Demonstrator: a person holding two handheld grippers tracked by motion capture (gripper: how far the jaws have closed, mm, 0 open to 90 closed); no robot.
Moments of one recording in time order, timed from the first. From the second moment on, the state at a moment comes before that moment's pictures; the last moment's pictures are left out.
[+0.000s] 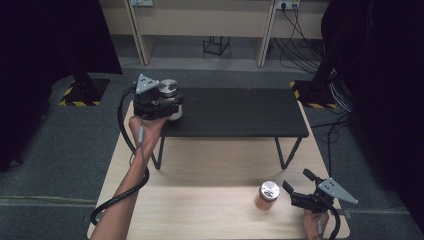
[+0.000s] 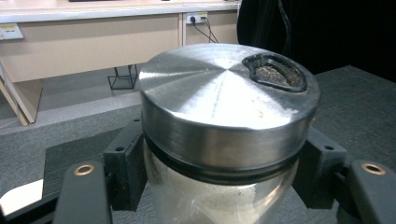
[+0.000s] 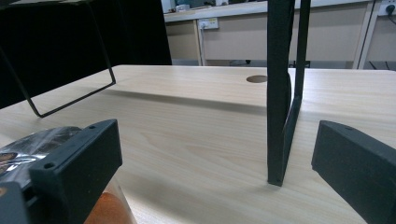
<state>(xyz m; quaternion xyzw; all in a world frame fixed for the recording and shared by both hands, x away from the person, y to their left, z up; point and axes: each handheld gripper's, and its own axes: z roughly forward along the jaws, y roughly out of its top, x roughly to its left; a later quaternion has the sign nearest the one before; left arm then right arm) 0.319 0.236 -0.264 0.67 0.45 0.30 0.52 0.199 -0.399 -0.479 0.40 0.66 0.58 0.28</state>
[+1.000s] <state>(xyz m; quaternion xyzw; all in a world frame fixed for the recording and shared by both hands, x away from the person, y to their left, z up) 0.314 0.243 -0.289 0.64 0.45 0.31 0.54 0.199 -0.399 -0.480 0.40 0.65 0.58 0.28</state>
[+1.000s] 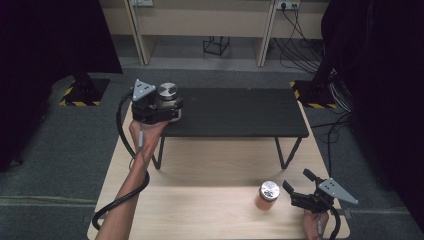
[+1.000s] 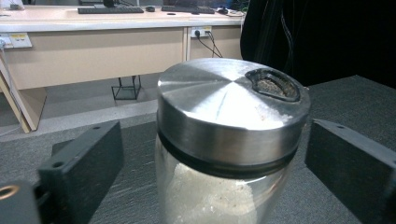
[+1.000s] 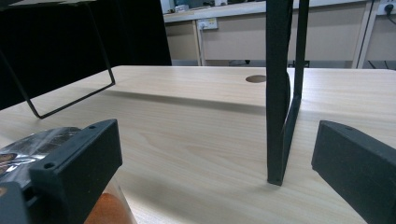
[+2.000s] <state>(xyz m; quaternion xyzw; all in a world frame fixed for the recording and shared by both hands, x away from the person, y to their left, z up) 0.285 0.260 -0.299 0.64 0.41 0.31 0.57 0.199 -0.399 -0.479 0.40 0.66 0.58 0.28</state>
